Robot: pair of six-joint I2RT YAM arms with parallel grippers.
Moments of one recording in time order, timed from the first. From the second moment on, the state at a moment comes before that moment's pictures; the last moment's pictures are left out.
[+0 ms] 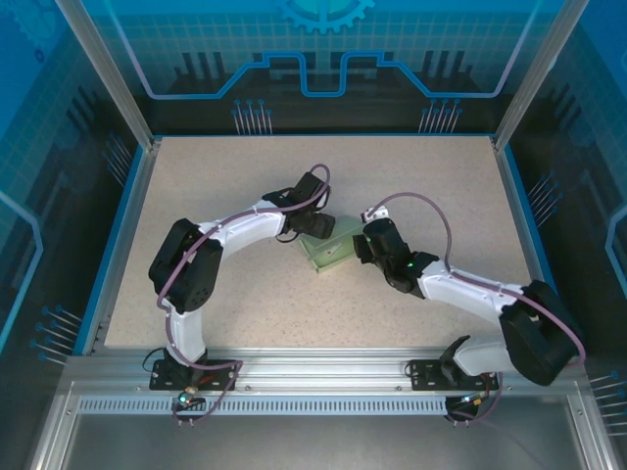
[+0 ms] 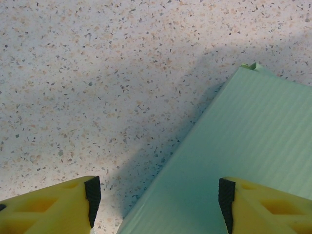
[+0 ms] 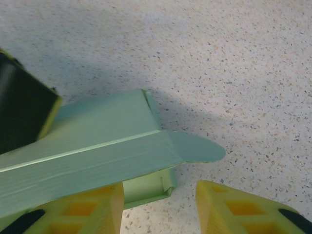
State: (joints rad) left arm -0.60 1.91 1.38 -0.49 -0.09 -0.24; right arm 0.68 1.30 0.68 -0.06 0.35 0.29
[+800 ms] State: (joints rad) left arm -0.60 1.92 1.38 -0.46 -0.10 -0.25; right arm 0.49 1.52 0.93 -0.21 0.04 0.30
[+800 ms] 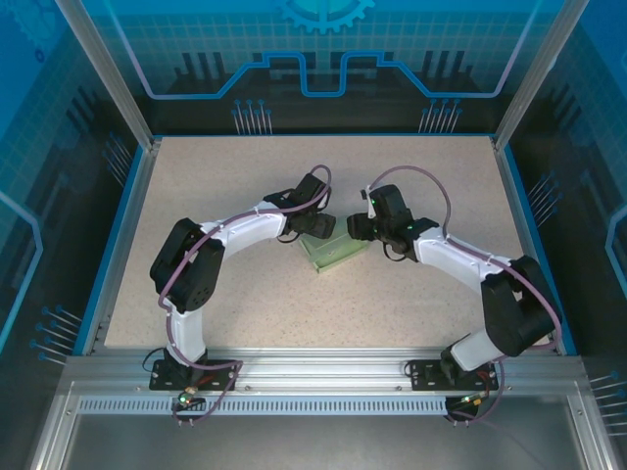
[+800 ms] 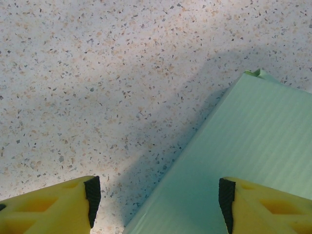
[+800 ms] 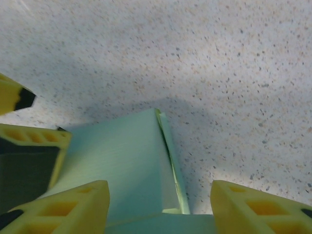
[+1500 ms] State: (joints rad) left arm -0.60 1.81 1.28 -0.44 -0.06 -0.27; right arm 0.49 1.62 0.86 -0.18 0.05 0.29
